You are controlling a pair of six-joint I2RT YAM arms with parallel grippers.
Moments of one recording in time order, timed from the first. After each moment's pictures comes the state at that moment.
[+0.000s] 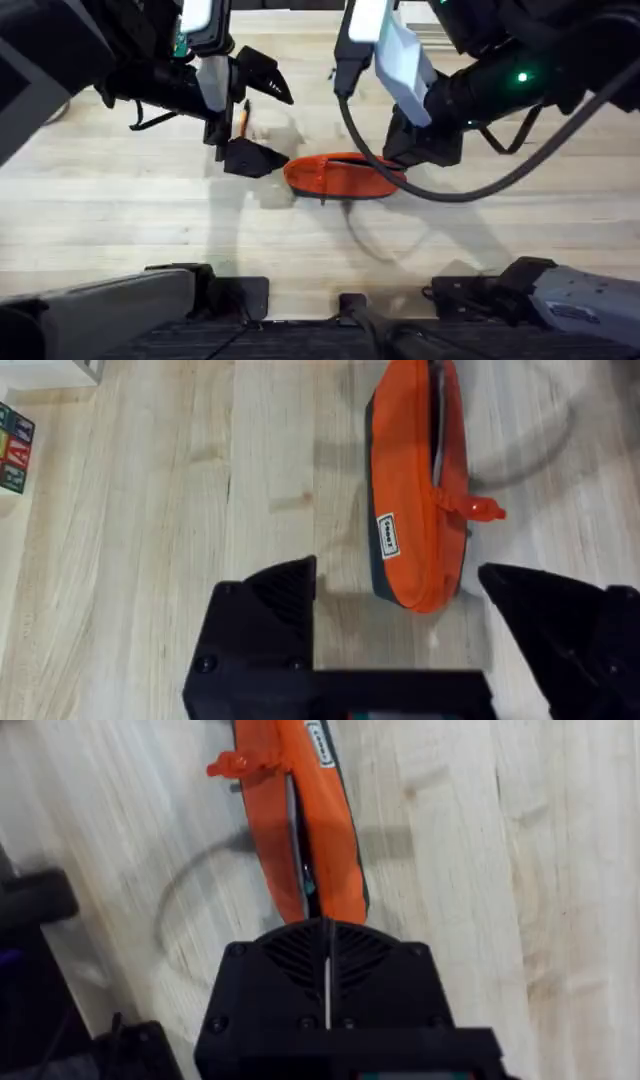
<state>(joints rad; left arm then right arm) 0.03 1.42 1.11 -1.16 0.89 1.60 0.61 1.32 1.24 -1.12 -0.17 -0.68</state>
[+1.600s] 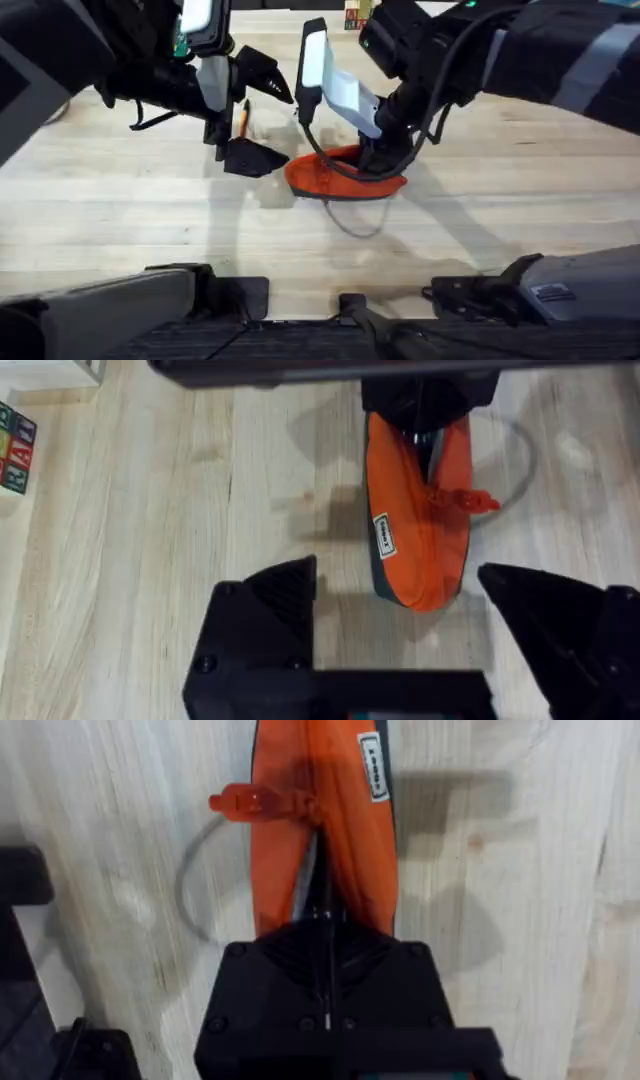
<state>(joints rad) 0.03 1.42 1.11 -1.15 0.89 1.60 0.61 1.62 1.24 -1.04 -0.26 -0.84</state>
